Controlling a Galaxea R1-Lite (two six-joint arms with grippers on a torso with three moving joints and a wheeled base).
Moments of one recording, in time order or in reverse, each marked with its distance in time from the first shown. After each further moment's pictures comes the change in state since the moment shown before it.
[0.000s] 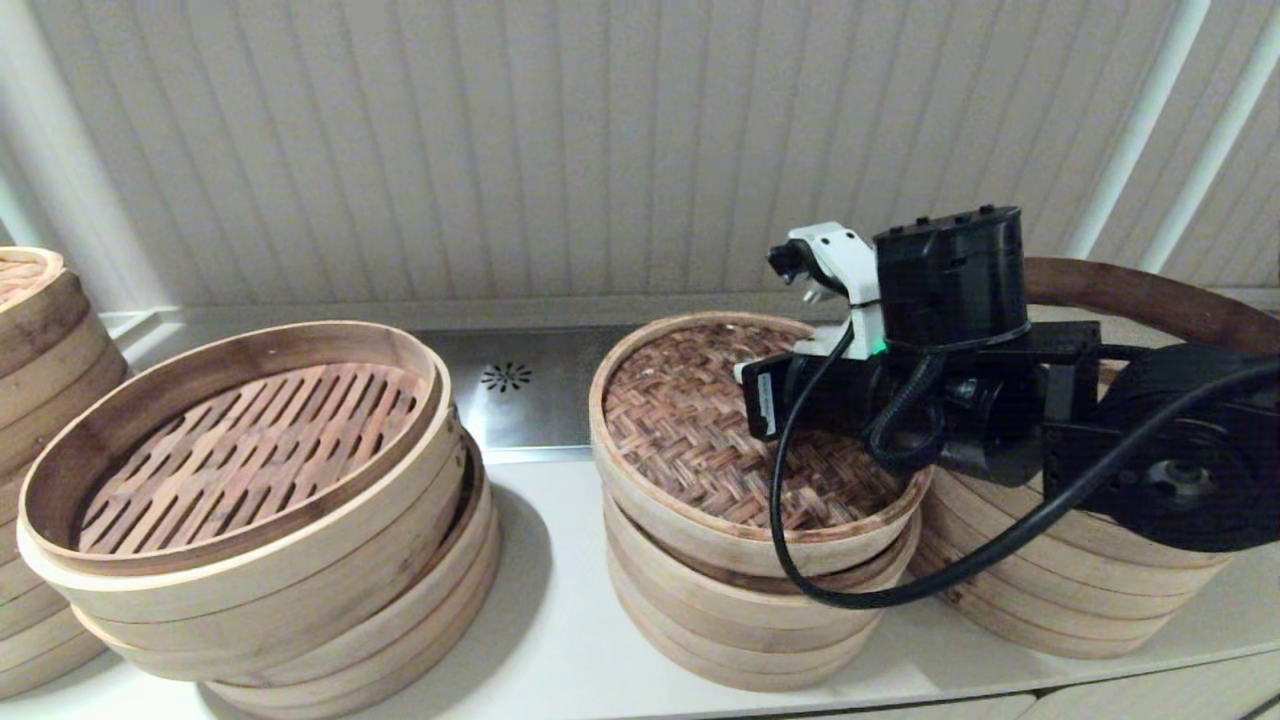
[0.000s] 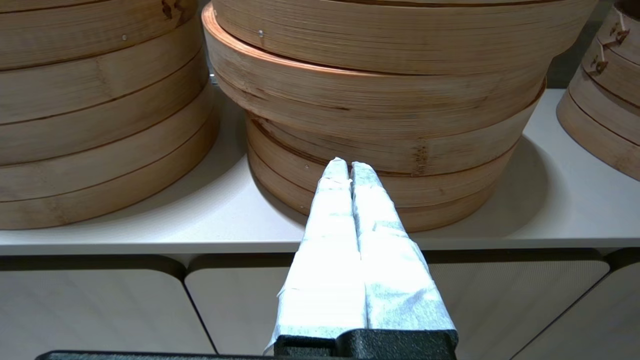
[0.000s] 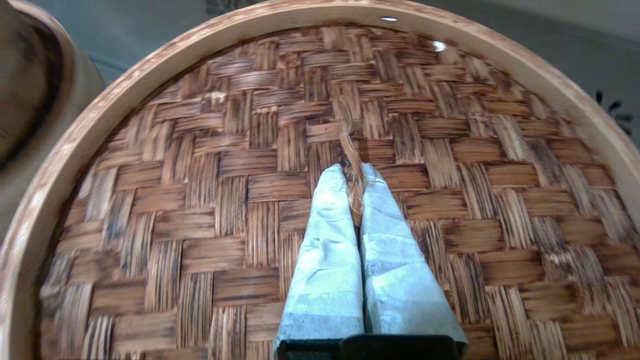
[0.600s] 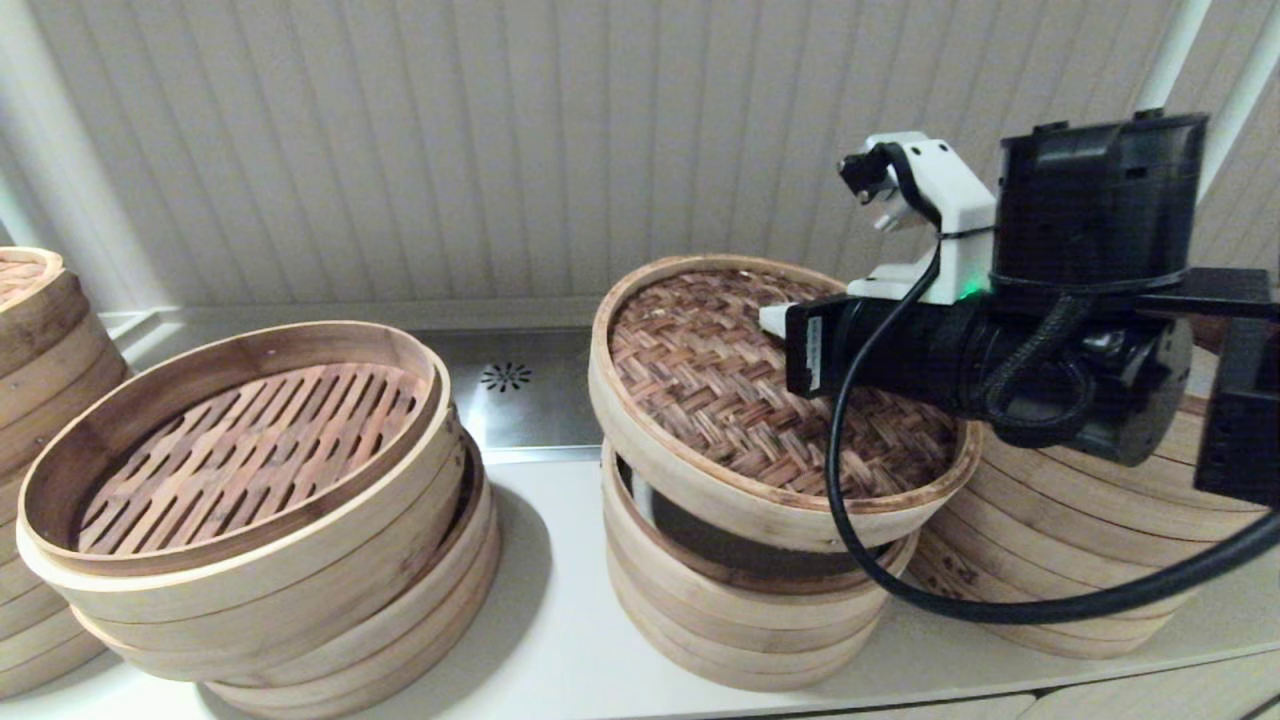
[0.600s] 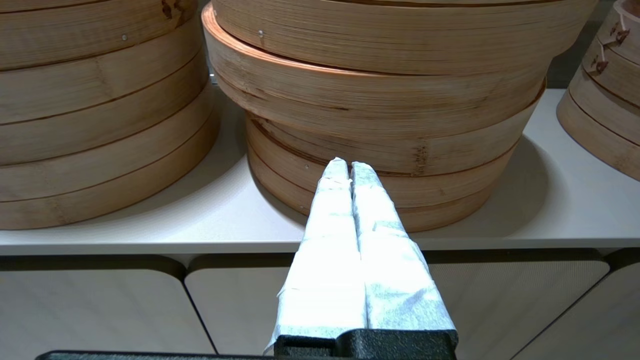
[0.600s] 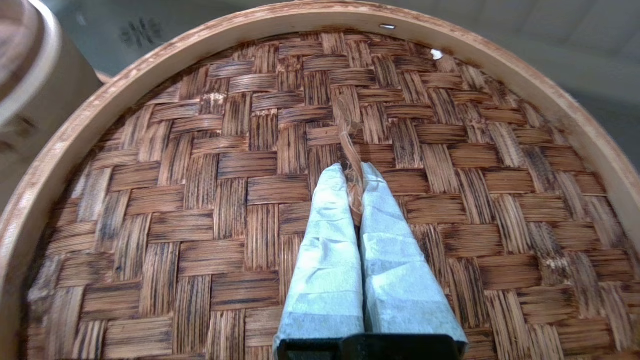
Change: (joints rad) left arm 0.000 0.000 0.000 0.000 0.000 0.000; right arm 0.027 -0.128 -0.017 0.010 -0.005 -0.013
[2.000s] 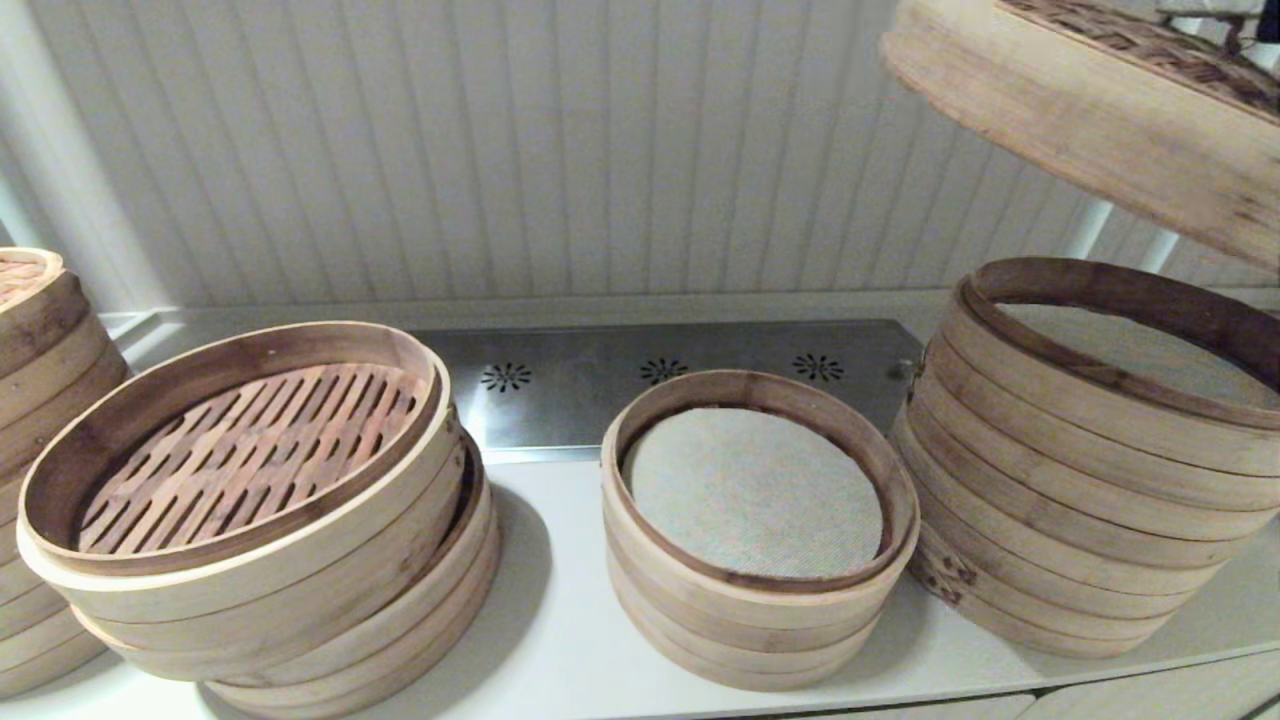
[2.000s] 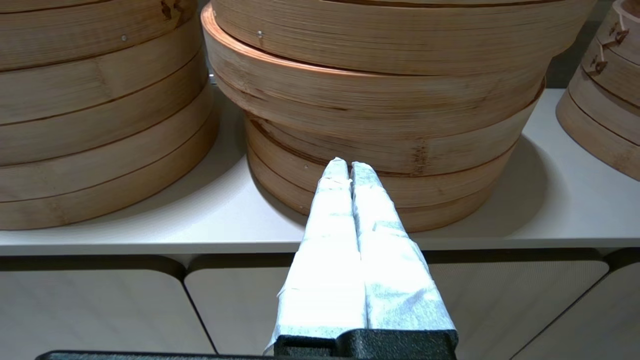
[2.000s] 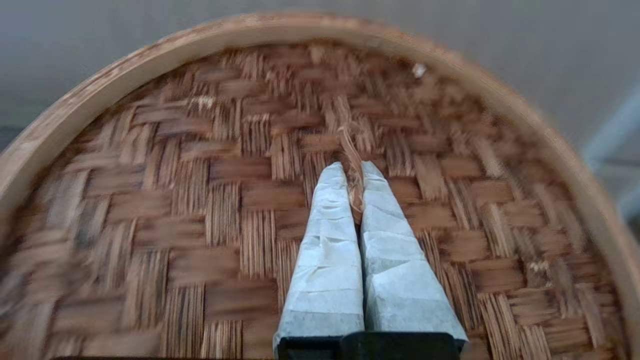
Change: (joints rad) left arm 0.000 0.000 0.000 0.000 0.000 0.000; right arm -0.345 -0.193 -0.616 0.627 0.014 -0.073
